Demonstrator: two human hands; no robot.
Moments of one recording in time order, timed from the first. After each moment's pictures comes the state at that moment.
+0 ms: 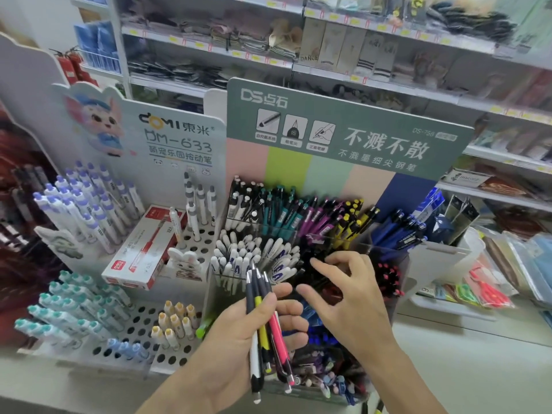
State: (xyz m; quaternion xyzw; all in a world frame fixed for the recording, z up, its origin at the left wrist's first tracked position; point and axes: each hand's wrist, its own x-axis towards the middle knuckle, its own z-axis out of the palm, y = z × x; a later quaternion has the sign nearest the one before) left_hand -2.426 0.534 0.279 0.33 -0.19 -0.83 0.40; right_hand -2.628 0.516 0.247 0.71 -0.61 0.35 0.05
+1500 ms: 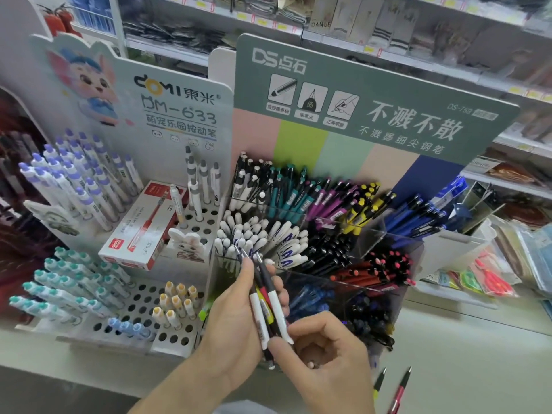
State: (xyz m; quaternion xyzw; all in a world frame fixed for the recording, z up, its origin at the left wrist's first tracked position) left_hand -2.432 0.523 0.258 0.35 -0.09 -0.81 0.46; right_hand -2.551 0.597 0.261 0.46 -0.64 0.46 -0.41
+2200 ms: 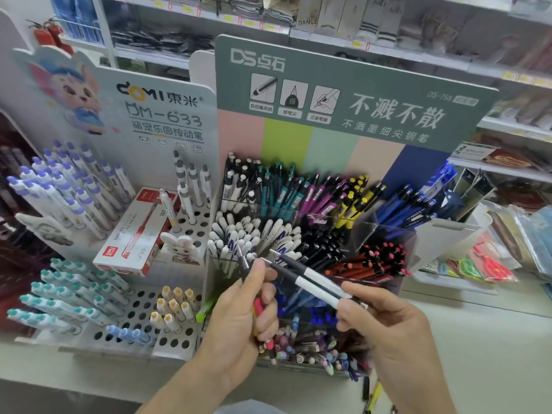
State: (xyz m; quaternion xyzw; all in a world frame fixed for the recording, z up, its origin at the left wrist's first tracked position) left_hand -2.434 0.526 0.254 0.37 -0.19 -0.79 0.45; right_hand -2.608 0.587 0.299 0.33 -0.61 0.55 -0.46
